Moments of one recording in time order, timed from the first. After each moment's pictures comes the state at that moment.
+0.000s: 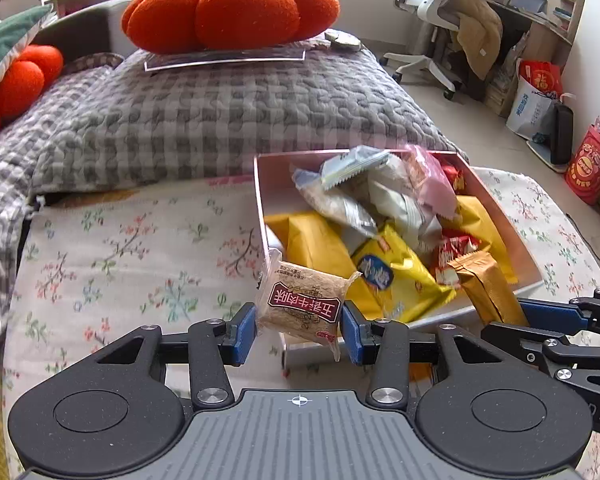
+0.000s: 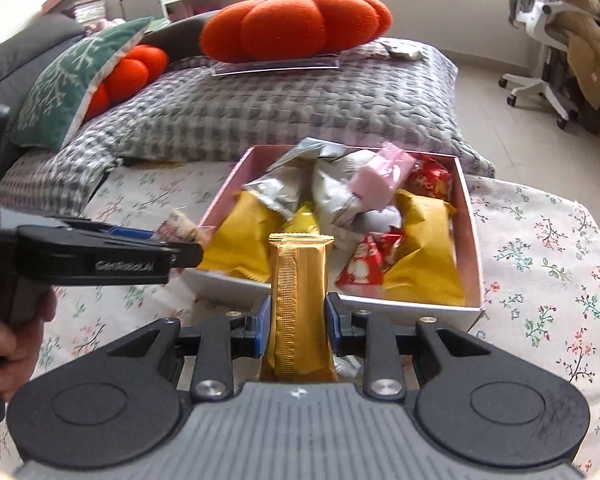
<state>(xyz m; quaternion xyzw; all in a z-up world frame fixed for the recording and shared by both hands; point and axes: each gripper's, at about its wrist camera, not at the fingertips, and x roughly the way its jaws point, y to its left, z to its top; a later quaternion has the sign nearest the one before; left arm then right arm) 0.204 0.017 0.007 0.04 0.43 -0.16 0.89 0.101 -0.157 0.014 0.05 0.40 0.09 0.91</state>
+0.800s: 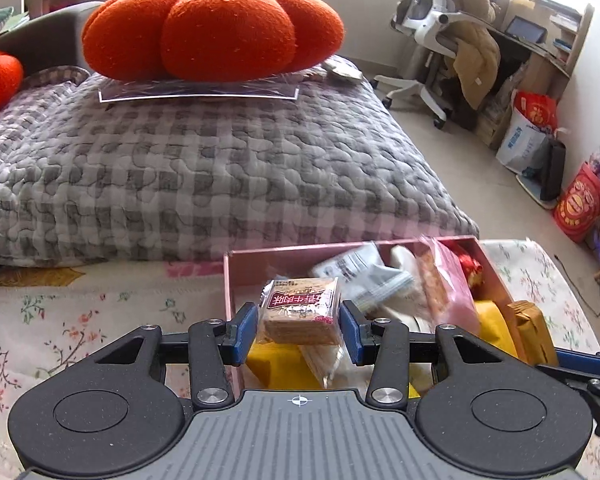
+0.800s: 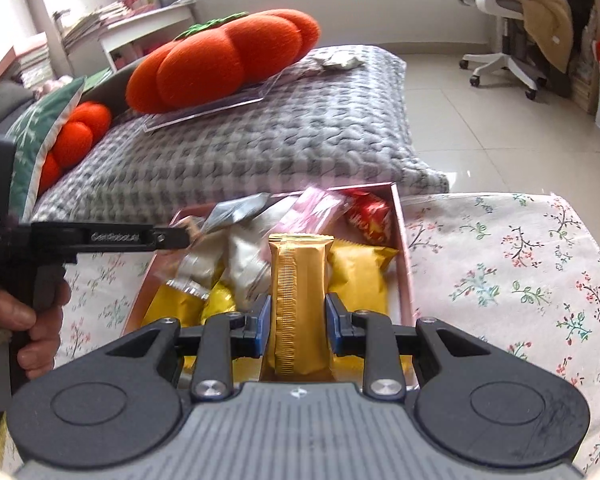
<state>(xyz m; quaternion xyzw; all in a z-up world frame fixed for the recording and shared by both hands) 0.309 -0.006 0.003 -0.01 0.42 -0.19 0.89 0.147 -0.222 0.018 0.13 0.39 0.05 0.91</state>
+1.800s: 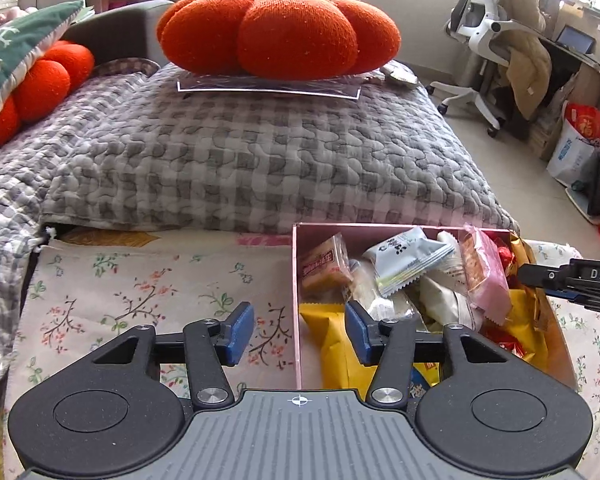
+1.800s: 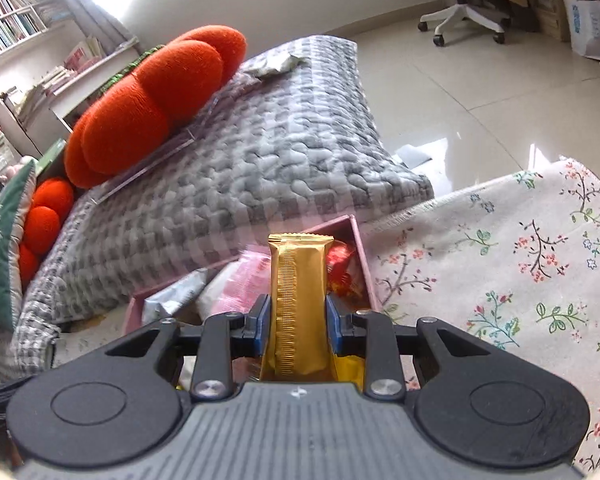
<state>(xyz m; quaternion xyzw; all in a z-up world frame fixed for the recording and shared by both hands) 0.270 0.016 0.014 0.00 0.42 -0.10 0.90 0.211 -0.270 -0.012 0.25 0.39 0.02 0.89</state>
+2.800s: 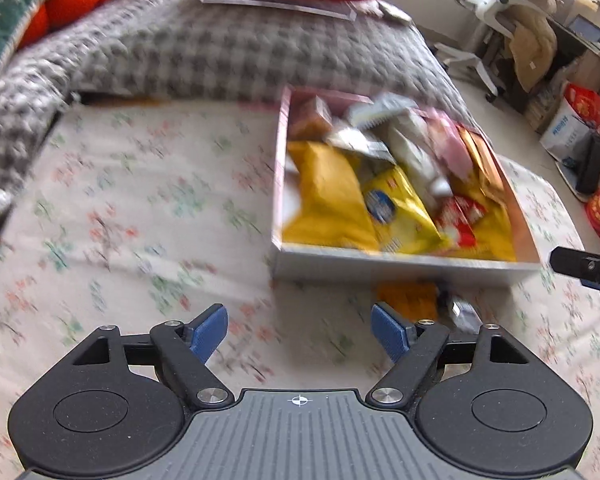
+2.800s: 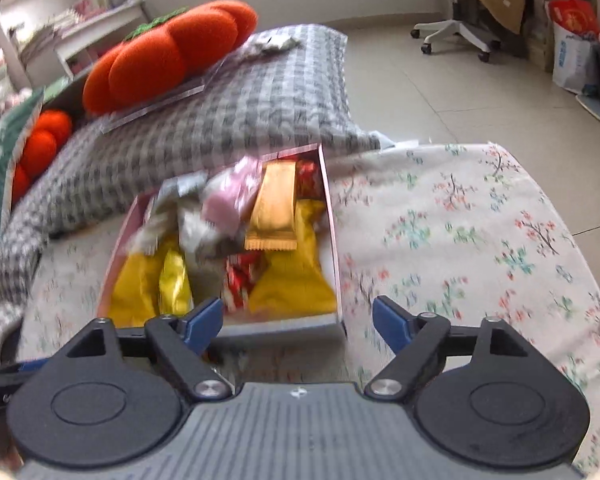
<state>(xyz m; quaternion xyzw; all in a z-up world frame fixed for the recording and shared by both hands) 0.165 0.022 -0.011 -0.04 0.50 -0.11 0.86 0.109 -0.248 0.017 0.15 0.43 -0.01 0.89</state>
